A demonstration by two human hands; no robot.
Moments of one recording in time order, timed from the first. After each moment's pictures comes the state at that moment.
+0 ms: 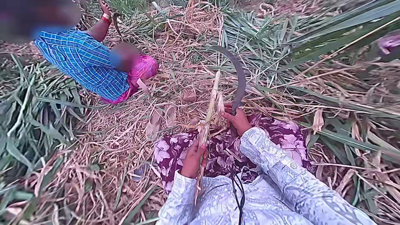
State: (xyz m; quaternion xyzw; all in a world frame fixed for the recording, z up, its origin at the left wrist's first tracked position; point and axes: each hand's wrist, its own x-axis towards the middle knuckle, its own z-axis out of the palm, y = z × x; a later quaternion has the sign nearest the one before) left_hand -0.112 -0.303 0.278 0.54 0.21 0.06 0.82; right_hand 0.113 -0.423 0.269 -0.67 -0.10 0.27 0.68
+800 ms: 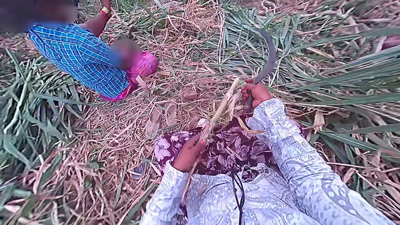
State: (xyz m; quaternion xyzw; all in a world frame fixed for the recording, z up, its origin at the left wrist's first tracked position) left_hand -0.108 -0.269 0.306 0.64 0.18 -0.05 0.74; right_hand 0.198 -0.425 0.329 -0.61 0.08 0.23 0.76
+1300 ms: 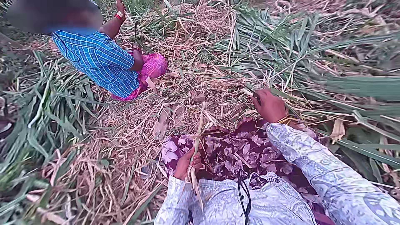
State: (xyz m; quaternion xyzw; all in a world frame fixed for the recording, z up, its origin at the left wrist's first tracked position) left_hand -0.140 -0.248 0.254 0.17 0.27 0.01 0.95; right_hand 0.203 -0.455 0.291 -0.90 -0.36 -0.10 0.21
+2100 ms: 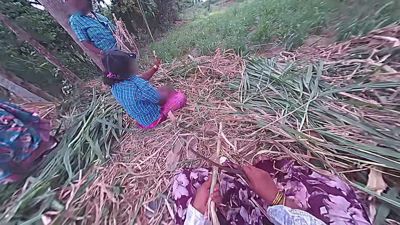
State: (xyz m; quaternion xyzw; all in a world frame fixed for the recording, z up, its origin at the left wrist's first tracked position) left_hand -0.105 -0.262 0.266 0.20 0.28 0.01 0.94; right_hand 0.085 -0.437 0.214 -0.86 -0.48 -0.02 0.17
